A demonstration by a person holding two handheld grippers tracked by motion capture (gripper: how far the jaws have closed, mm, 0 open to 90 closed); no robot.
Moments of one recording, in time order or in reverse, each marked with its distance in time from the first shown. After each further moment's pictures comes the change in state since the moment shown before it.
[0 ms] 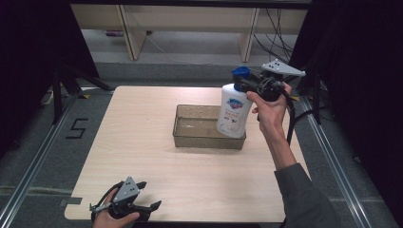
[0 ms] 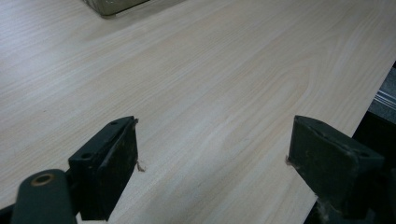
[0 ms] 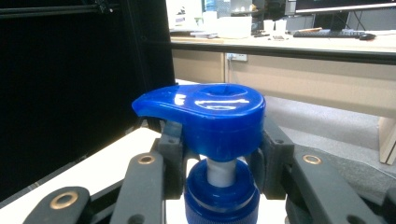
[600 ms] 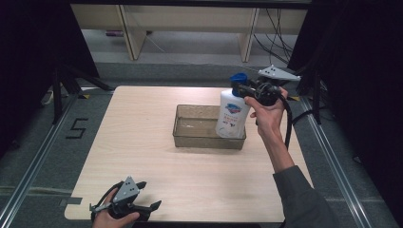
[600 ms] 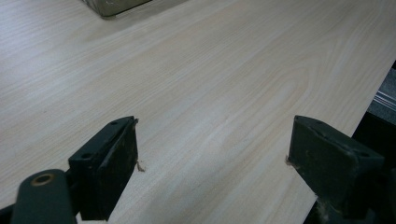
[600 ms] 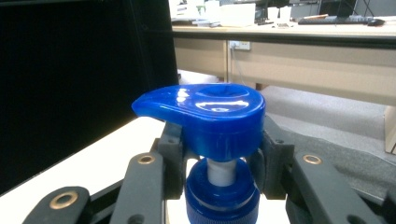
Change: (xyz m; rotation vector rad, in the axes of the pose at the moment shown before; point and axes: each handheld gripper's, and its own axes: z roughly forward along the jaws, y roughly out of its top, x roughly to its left) left arm -0.001 0.000 -0.001 0.002 -0.007 -0.018; right arm -0.001 -0.018 0.006 0.046 0.014 0.025
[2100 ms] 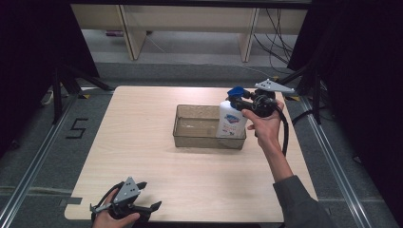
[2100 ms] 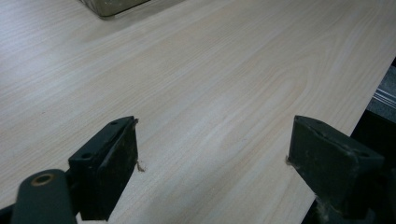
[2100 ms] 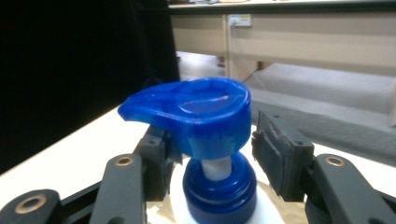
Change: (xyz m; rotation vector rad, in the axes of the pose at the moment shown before) left arm -0.002 0.000 0.001 -0.002 0.004 0.008; right arm -0.003 -0.037 0.004 0.063 0.011 0.047
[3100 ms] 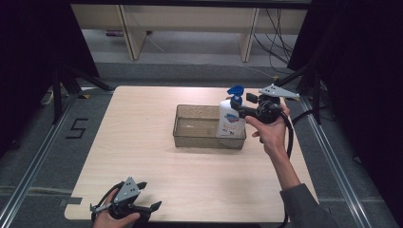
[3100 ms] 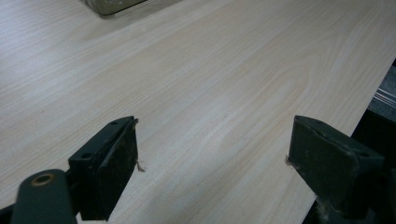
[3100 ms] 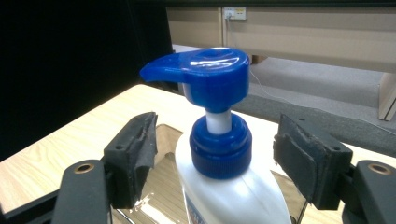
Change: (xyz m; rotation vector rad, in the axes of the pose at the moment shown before) left arm 0.000 0.000 0.001 0.002 0.008 0.001; right arm 0.005 -0.006 -0.021 0.021 -0.040 -0.014
